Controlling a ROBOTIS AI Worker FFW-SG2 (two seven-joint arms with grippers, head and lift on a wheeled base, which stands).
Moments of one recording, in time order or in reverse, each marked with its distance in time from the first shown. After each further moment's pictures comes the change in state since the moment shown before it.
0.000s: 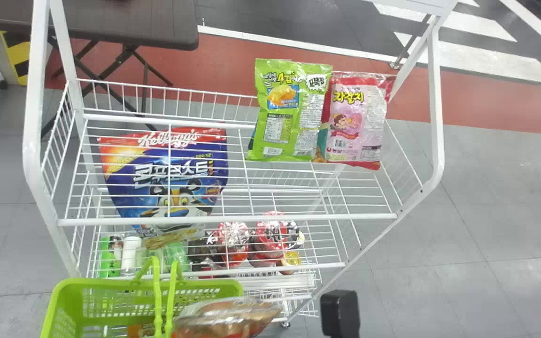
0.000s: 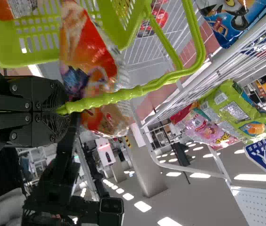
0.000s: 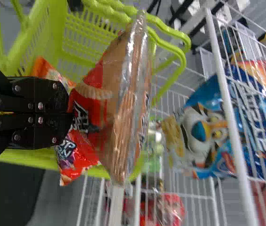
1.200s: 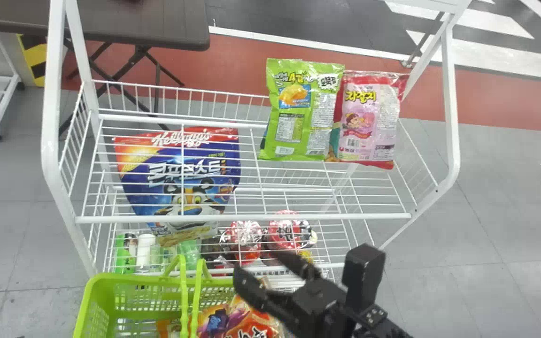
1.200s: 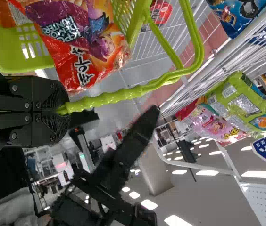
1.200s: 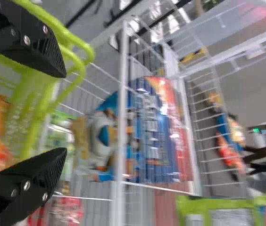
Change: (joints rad) left arm 0.000 0.002 -0.036 -0.014 -0.024 -0.005 0.009; right arm -0.110 0.026 0.030 0.149 0.104 -0.649 -0.087
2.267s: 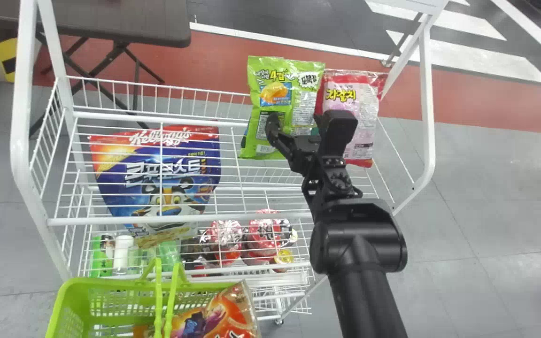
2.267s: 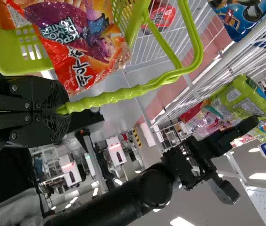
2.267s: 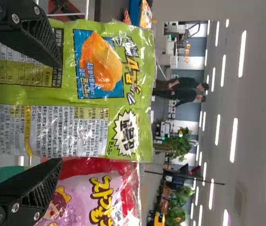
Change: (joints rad) left arm -0.028 0.034 0.003 0.019 0.018 0.019 0.003; right arm -0.800 0.046 -0.105 0.776 0.188 -0.274 -0.226
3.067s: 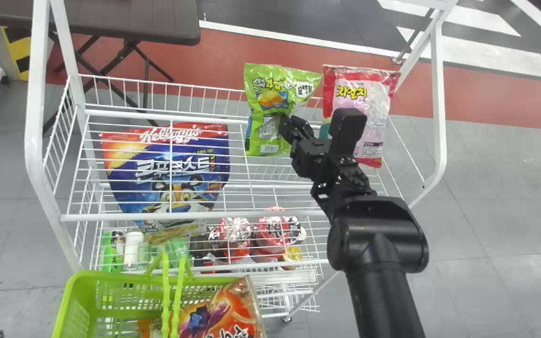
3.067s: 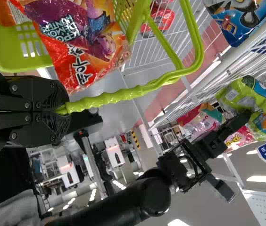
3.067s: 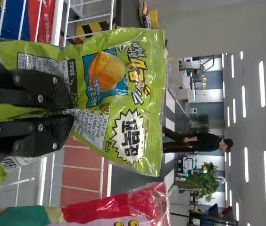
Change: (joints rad) left arm -0.012 -0.004 0.006 0.013 0.004 0.001 0.000; right arm 0.087 -0.005 -0.019 -0.162 -0.058 0.187 0.143
